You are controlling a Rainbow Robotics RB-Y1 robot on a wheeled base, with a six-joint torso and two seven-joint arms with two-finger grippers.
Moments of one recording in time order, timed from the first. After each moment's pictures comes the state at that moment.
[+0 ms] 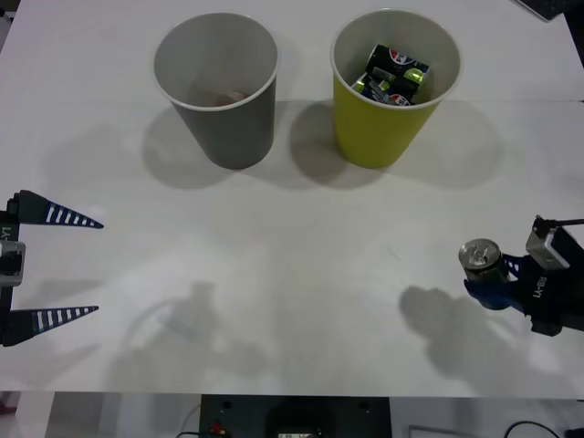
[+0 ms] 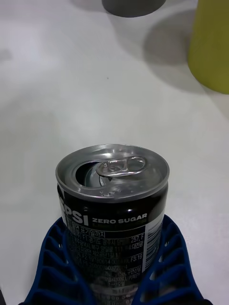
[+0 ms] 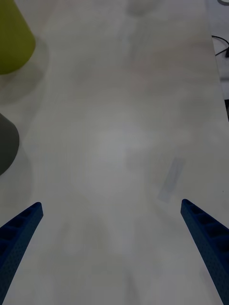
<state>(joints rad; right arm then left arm) 0.21 -0.59 -0.33 -2.02 1.75 -1.28 -0.48 0.26 1.13 0.26 -2.01 -1.31 -1.13 -0.09</state>
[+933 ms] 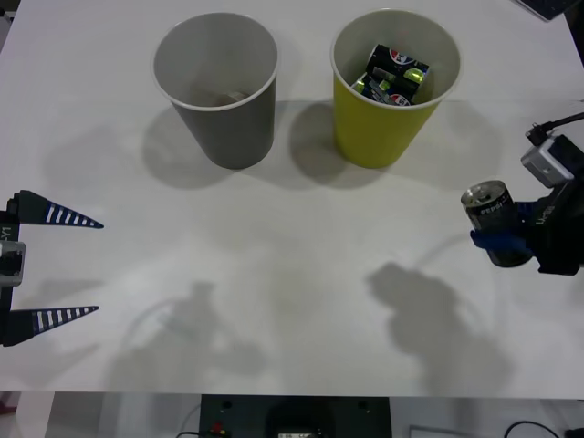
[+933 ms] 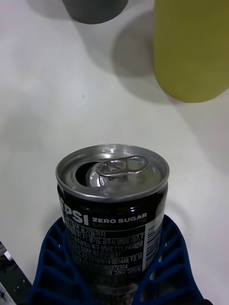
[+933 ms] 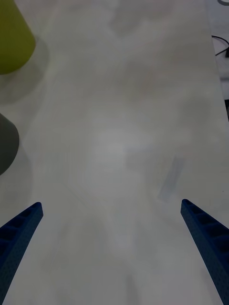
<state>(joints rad) 0.03 -0.99 -0.22 -2.30 1.85 -1.28 -1.25 0.26 1.13 0.26 -2.01 -1.31 -1.13 -0.09</state>
